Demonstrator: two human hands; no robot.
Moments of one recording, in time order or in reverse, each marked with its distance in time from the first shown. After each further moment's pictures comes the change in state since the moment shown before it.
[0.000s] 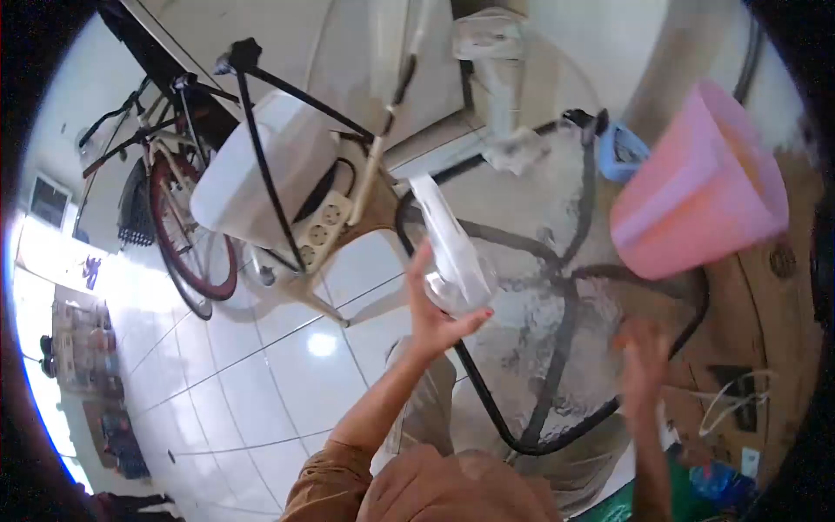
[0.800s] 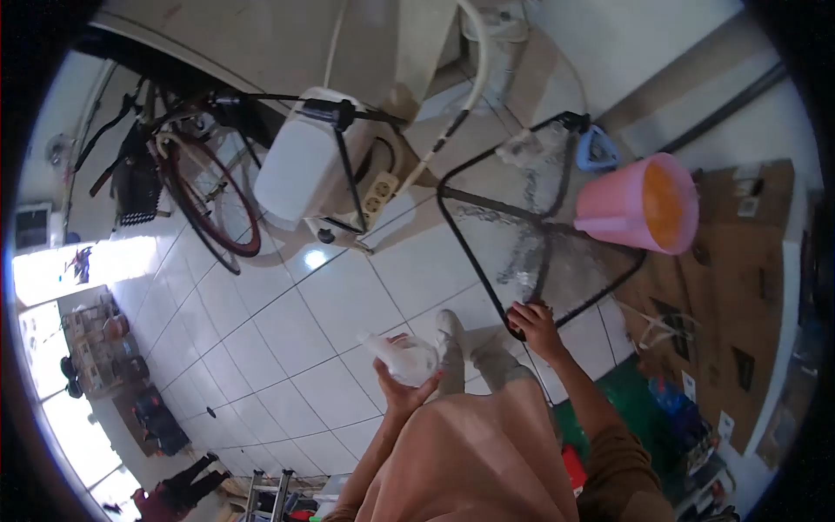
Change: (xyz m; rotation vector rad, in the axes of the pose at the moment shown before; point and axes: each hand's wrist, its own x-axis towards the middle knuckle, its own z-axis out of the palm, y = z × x) left_hand -0.052 0.295 -0.122 0.283 0.075 -0.549; right_hand -0.072 -0.083 0.062 -0.738 -0.597 -0.726
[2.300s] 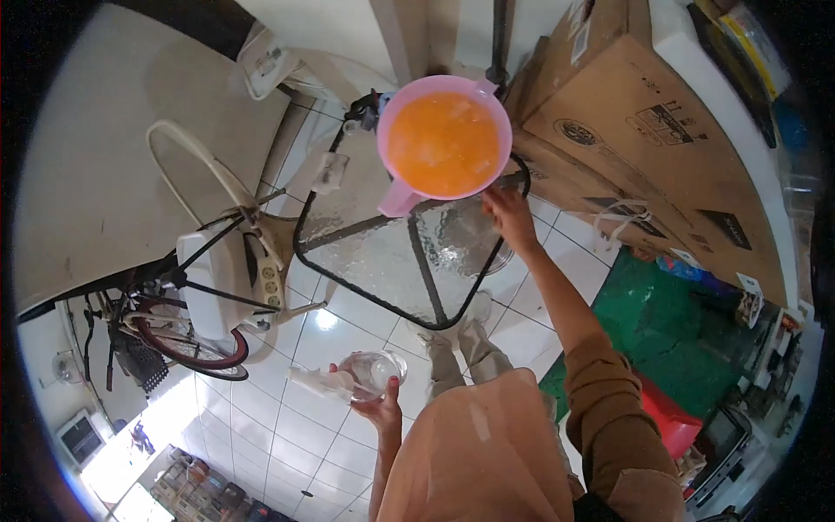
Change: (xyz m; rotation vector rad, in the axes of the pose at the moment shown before) left_hand -0.007 0.095 0.137 -0.050 -0.074 -0.174; right_hand -0.033 0.179 -0.091 0.026 0.019 0.649
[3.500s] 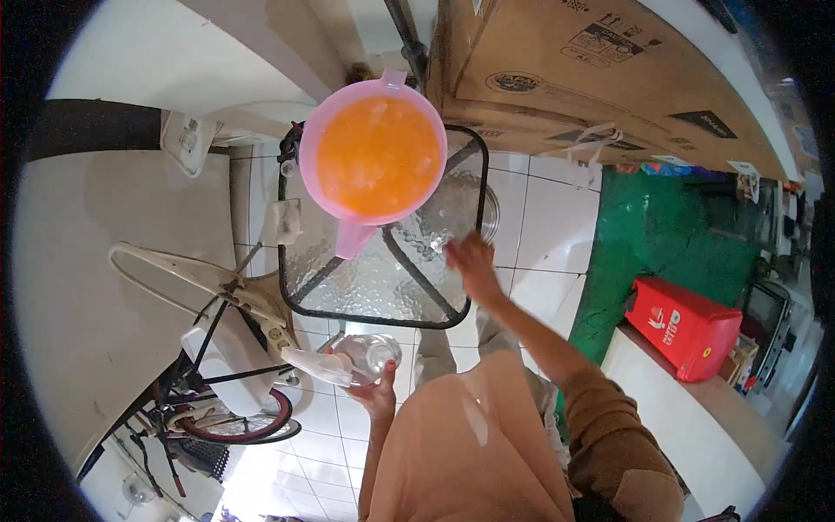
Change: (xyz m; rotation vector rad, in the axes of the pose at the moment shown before) left_hand 0.107 -0.018 -0.005 0.175 -0.411 0.075; right_hand -0.084 -0.116 0.069 -0.060 0.087 0.453
